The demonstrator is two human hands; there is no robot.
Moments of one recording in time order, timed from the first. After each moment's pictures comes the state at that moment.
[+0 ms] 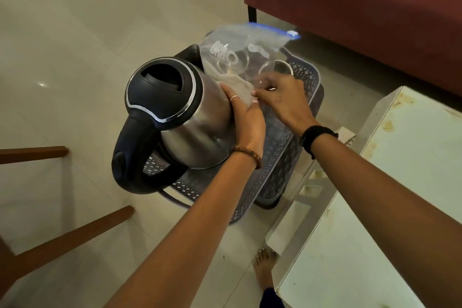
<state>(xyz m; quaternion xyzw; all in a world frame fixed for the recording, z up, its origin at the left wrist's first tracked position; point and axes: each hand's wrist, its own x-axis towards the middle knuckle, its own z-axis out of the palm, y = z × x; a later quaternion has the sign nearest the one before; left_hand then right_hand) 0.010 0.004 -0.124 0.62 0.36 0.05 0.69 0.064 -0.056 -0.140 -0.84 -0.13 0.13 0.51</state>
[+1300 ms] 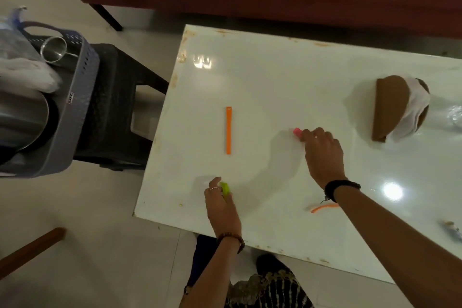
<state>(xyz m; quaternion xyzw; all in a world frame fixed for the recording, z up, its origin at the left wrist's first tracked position) -0.280 -0.349 -0.211 0.81 0.35 -0.07 0.46 -0.206 -0.546 -0.210 -0.98 0.09 0.10 0.11</state>
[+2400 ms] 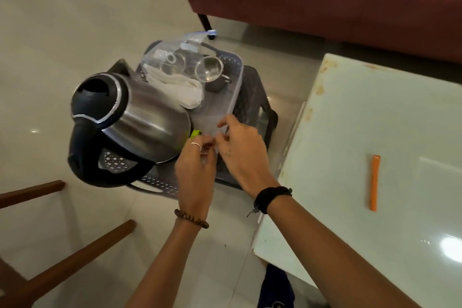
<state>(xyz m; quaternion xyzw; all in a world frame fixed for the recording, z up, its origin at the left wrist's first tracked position) -0.113 -0.021 -0.108 0.90 0.19 0.08 0.38 -0.069 -0.111 -0.098 -0.87 -0.08 0.08 0.47</state>
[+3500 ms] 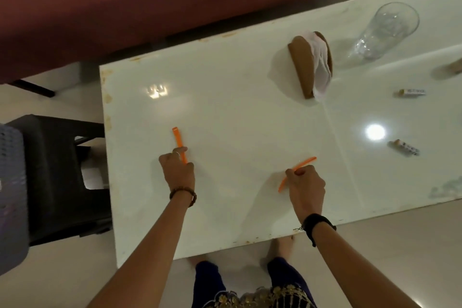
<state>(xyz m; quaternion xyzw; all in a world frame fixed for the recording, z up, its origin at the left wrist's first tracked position) -0.179 -0.360 -0.207 0.93 0.13 -0.16 0.31 -0.328 -0.530 -0.208 -0.65 0.60 0.02 0.46</state>
